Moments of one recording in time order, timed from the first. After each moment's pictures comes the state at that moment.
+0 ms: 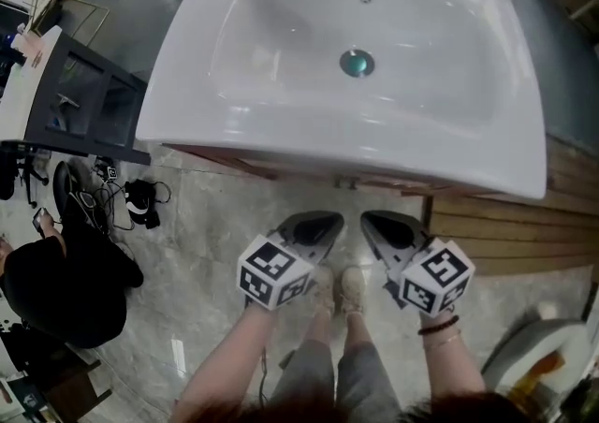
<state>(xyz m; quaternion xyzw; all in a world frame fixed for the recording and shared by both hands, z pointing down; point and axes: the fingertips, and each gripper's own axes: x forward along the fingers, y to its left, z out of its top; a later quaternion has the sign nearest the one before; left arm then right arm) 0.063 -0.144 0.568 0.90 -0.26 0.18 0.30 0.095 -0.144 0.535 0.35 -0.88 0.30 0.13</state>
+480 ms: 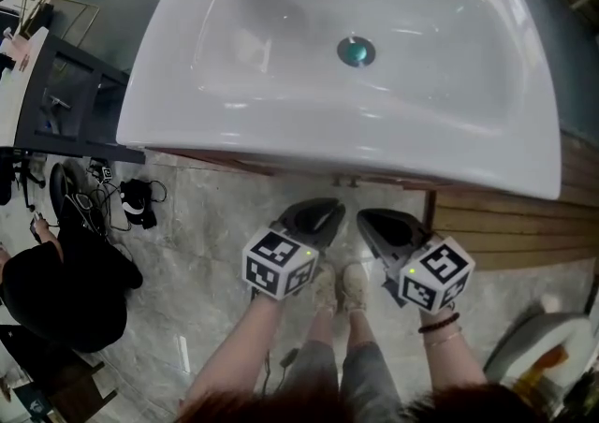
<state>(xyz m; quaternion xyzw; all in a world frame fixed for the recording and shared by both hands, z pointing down) 0.065 -0.164 0.609 0.89 -0.28 0.18 0.32 0.089 -0.148 0.563 0.34 -0.88 0.32 0.12</state>
